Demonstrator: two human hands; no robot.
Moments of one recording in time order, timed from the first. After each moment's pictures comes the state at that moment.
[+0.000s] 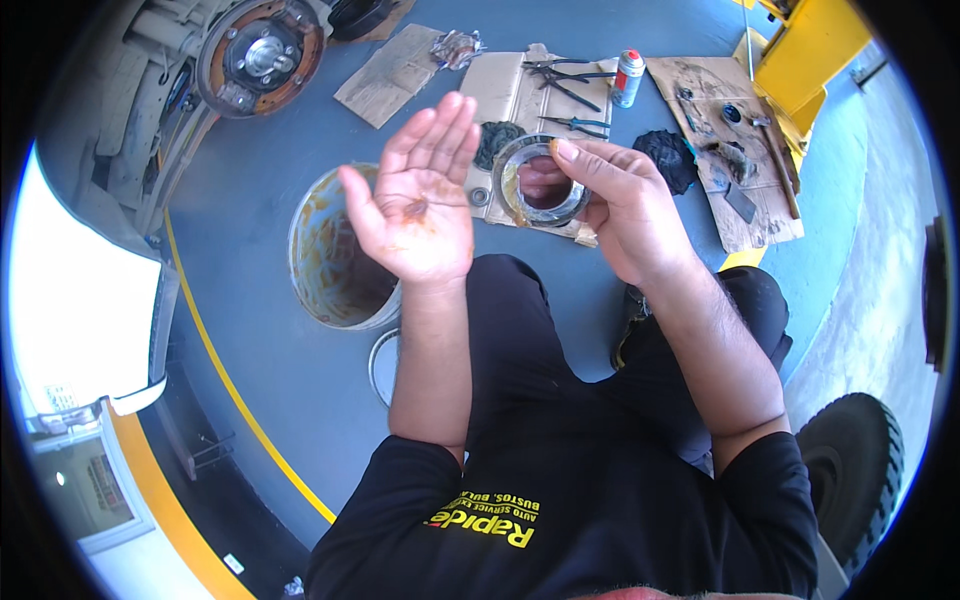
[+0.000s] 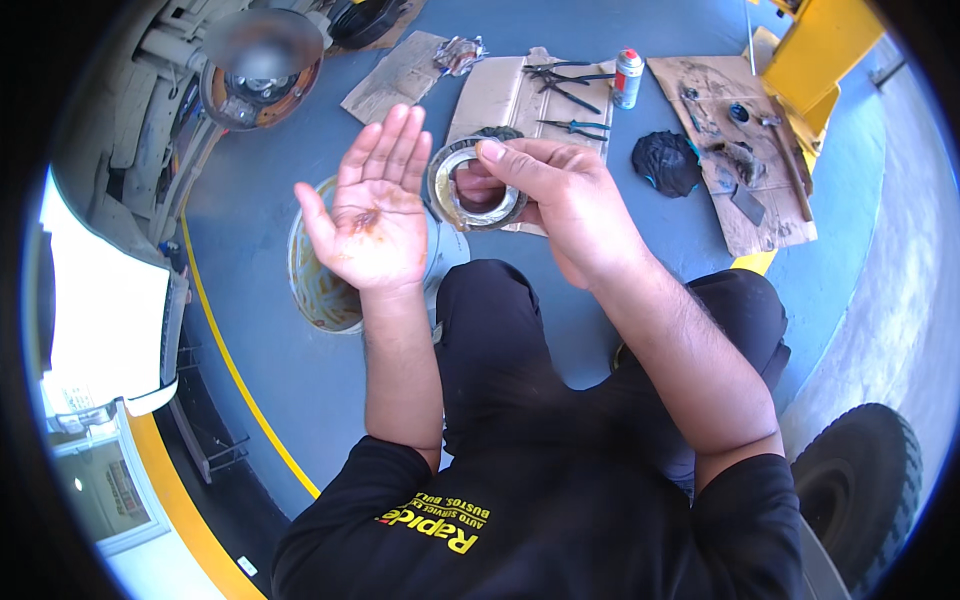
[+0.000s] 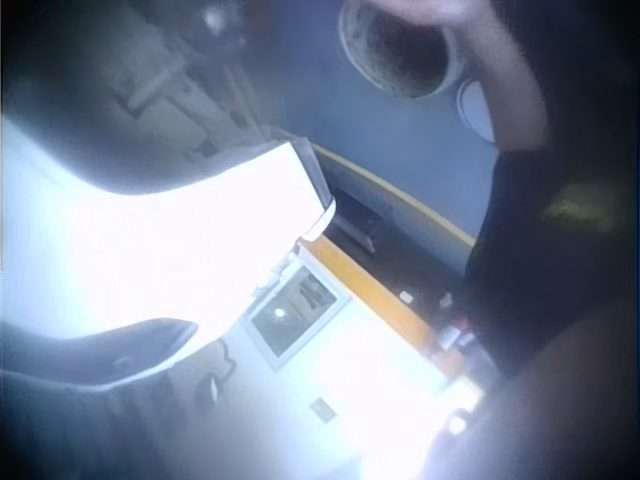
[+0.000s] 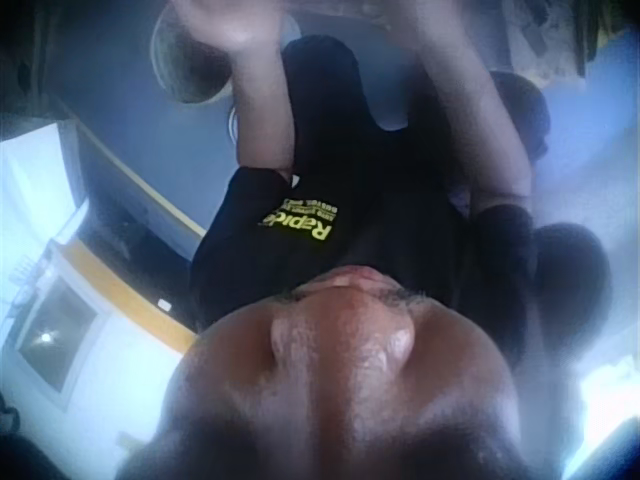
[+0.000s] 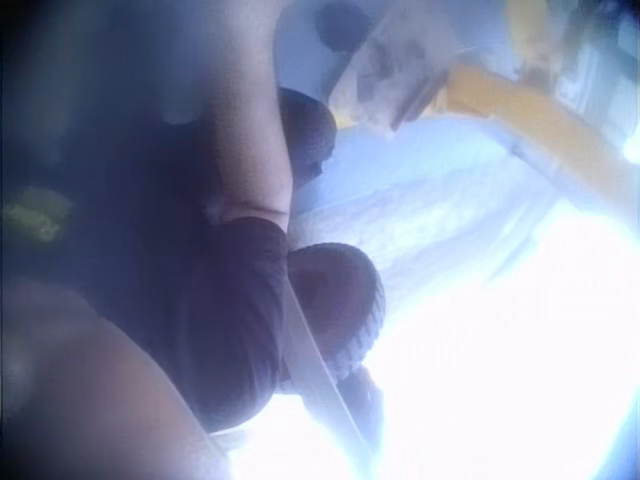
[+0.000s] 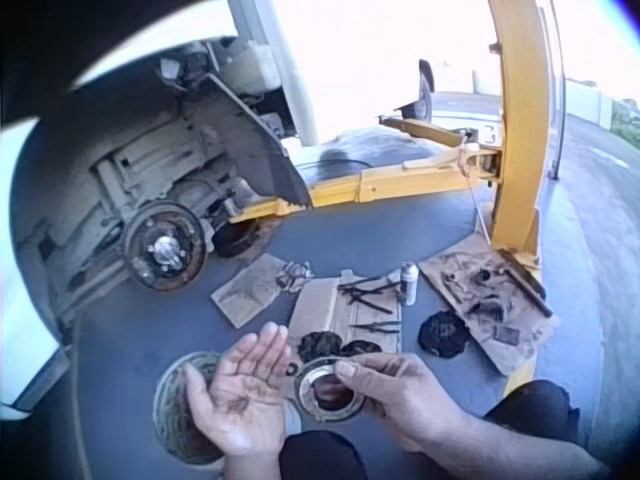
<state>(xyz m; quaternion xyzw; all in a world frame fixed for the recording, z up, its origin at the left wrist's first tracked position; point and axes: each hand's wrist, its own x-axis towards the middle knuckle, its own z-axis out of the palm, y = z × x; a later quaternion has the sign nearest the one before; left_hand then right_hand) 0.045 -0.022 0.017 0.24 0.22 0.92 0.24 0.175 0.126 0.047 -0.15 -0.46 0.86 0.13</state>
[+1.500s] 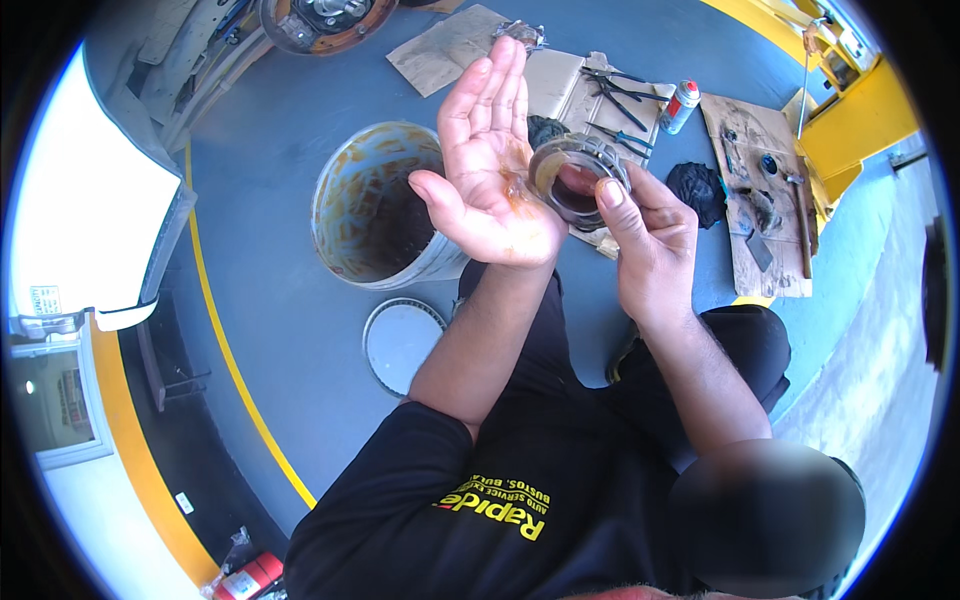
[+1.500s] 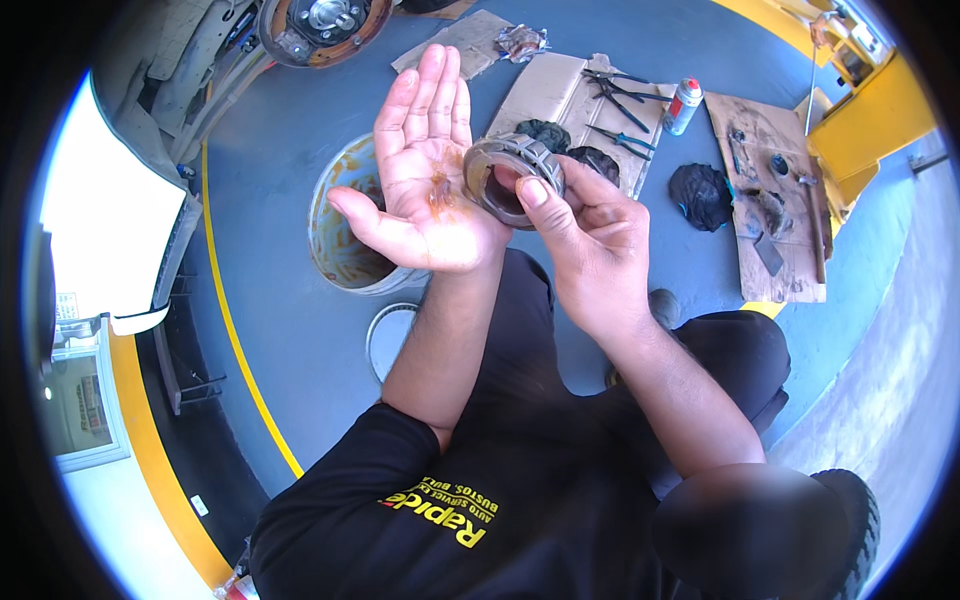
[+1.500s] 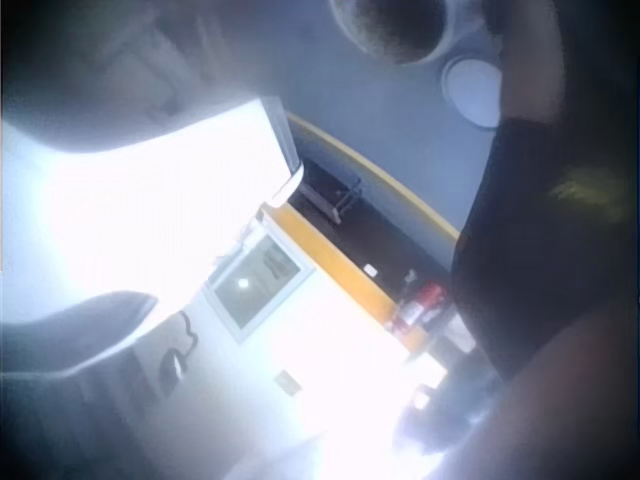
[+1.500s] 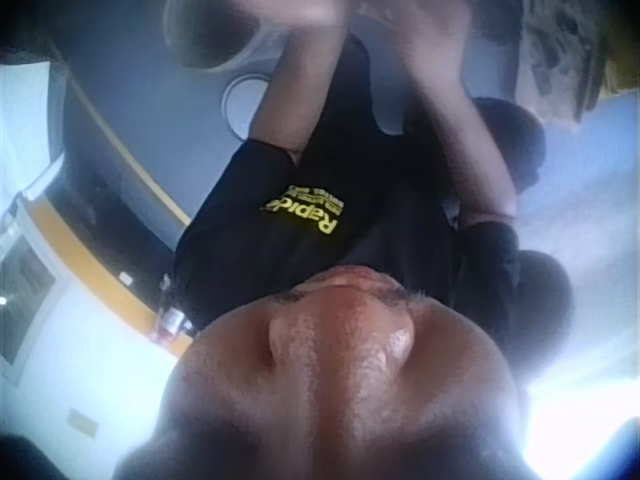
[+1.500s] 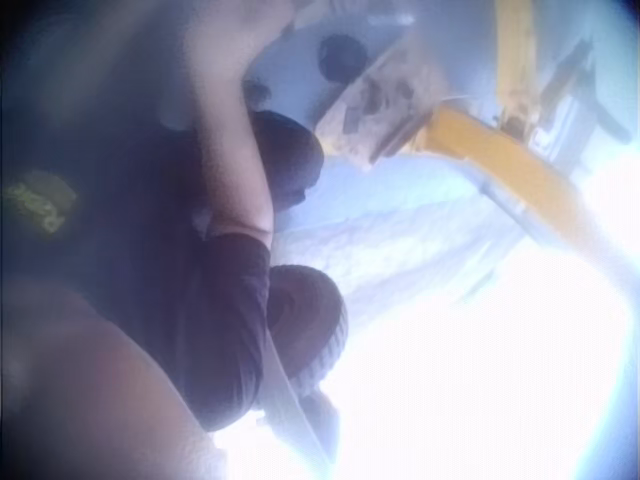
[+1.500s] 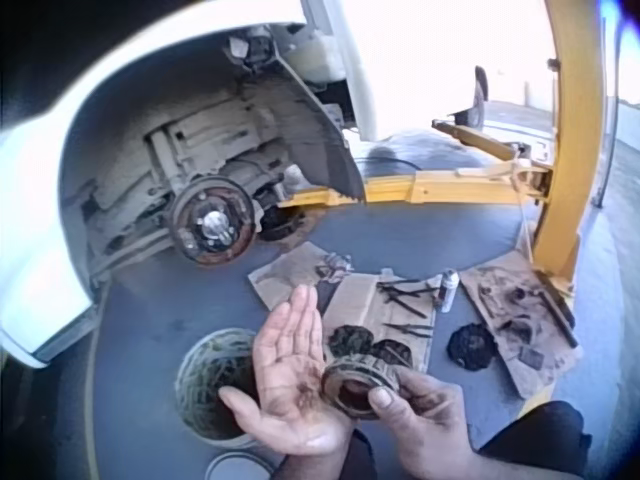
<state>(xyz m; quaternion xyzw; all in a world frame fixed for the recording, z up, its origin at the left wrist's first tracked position) 0.080 0.017 0.040 0.33 0.30 0.89 -0.06 0.194 0.090 0.047 -0.03 -0.54 0.80 0.24</state>
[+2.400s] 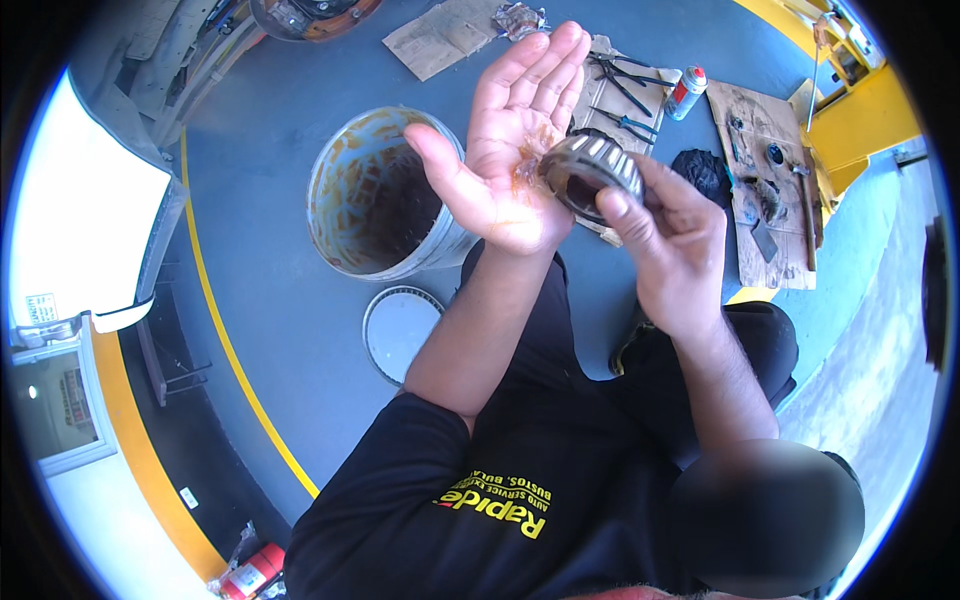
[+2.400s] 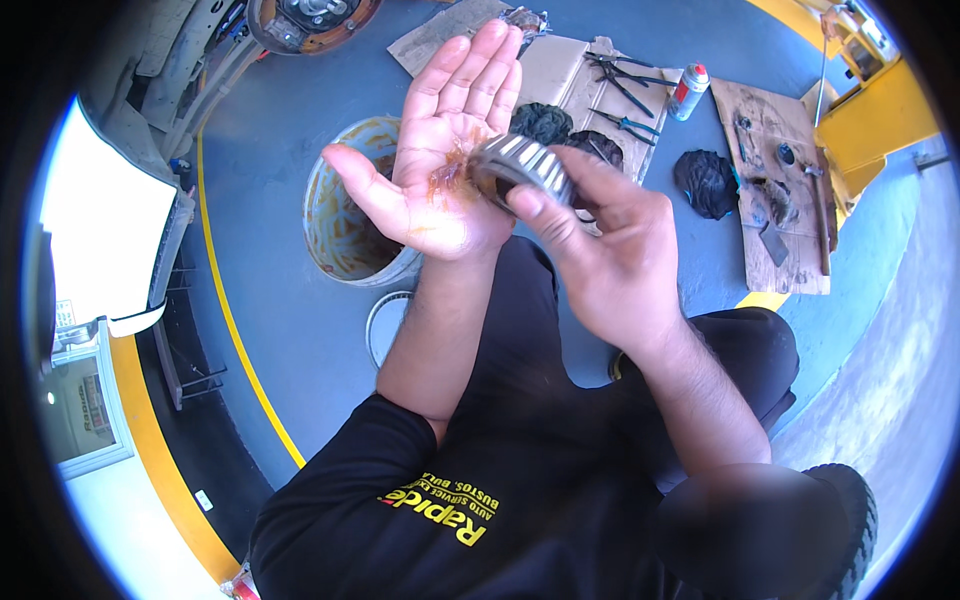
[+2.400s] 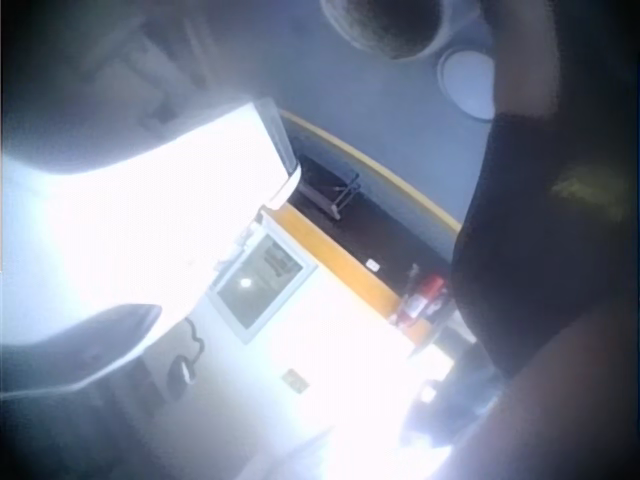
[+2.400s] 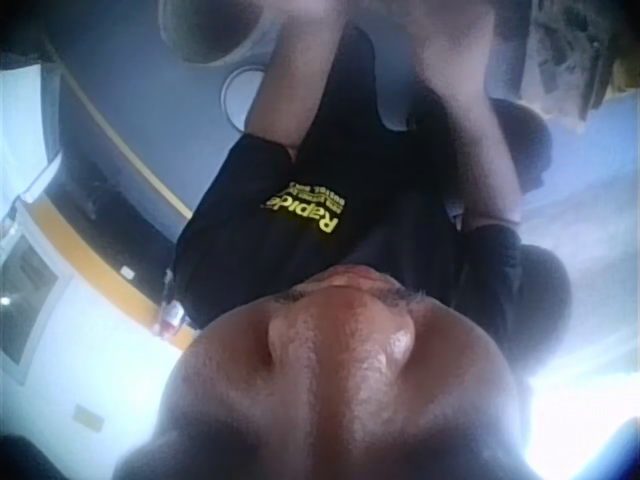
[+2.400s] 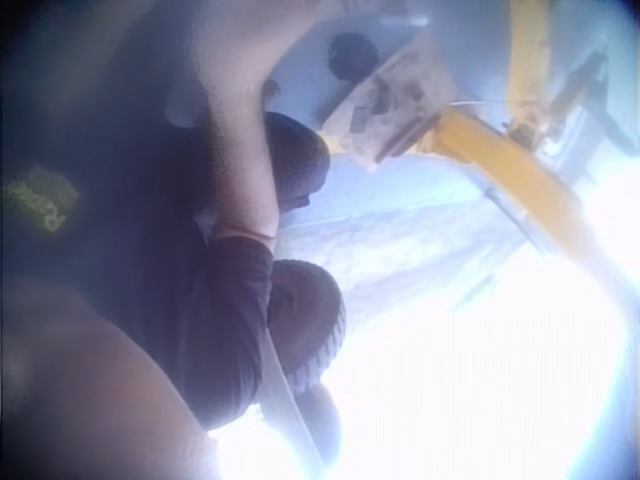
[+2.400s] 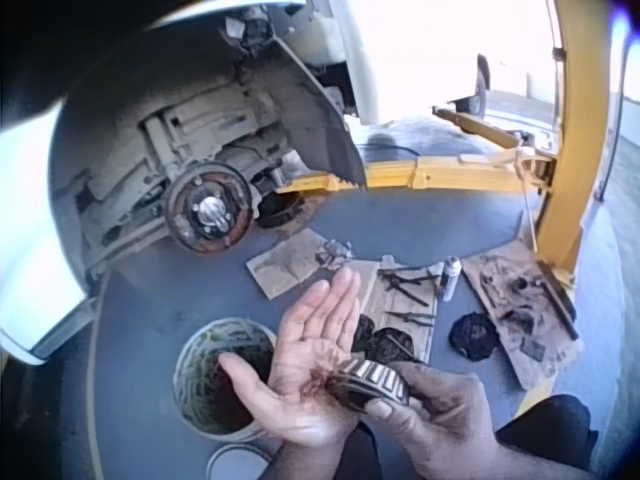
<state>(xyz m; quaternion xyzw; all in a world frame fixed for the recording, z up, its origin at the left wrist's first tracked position) 0.077 0.009 0.038 0.31 0.20 0.92 0.16 0.202 0.094 0.059 -0.09 -0.66 0.71 0.22</state>
